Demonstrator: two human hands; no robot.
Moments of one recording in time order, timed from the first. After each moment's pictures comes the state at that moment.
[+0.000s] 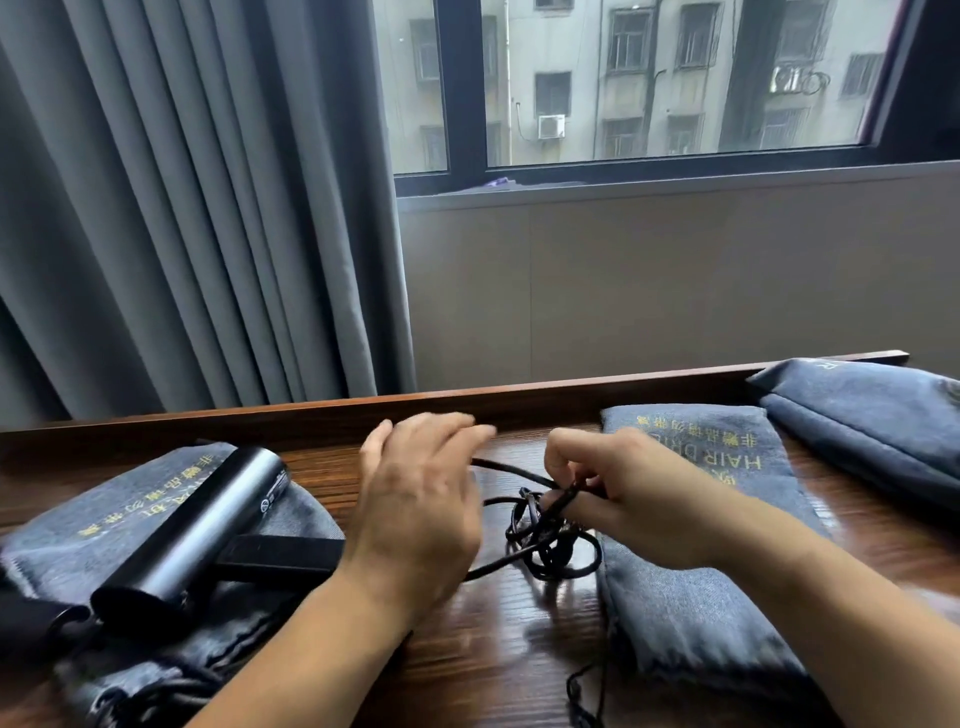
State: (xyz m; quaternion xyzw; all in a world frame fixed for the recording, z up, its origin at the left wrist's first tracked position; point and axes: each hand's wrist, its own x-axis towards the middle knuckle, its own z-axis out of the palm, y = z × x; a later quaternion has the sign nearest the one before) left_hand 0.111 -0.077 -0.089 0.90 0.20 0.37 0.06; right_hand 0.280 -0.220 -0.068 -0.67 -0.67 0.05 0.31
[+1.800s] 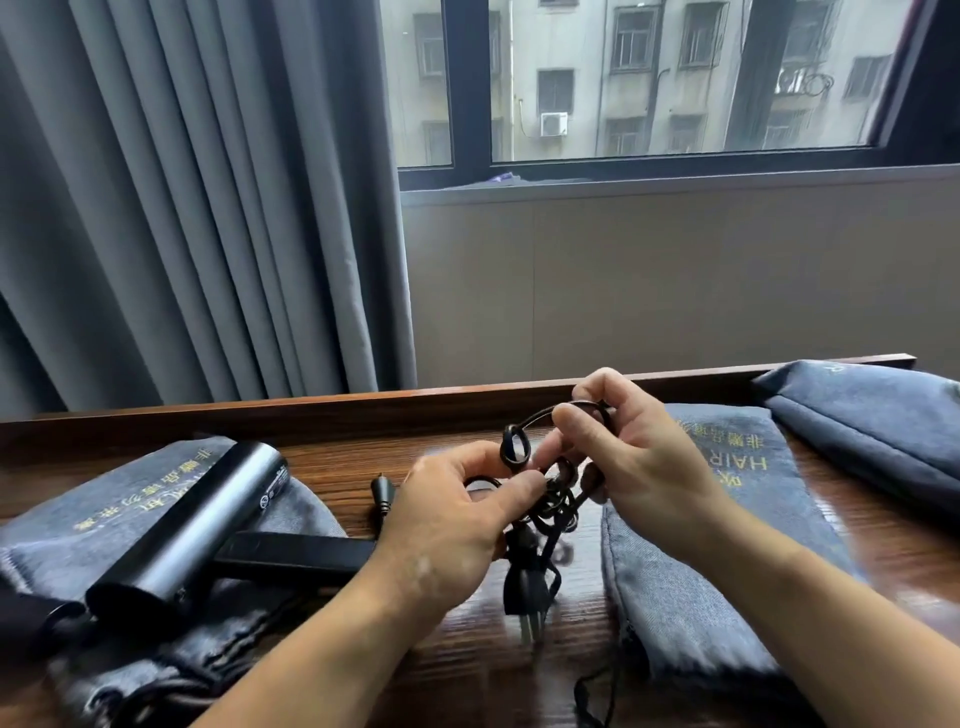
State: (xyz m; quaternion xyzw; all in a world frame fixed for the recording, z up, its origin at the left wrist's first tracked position) left_hand 0.113 -0.102 -0.078 0.72 0.18 0.27 0.61; right_hand 0.259 -0.201 -0.061 -0.57 -0.46 0.20 0.65
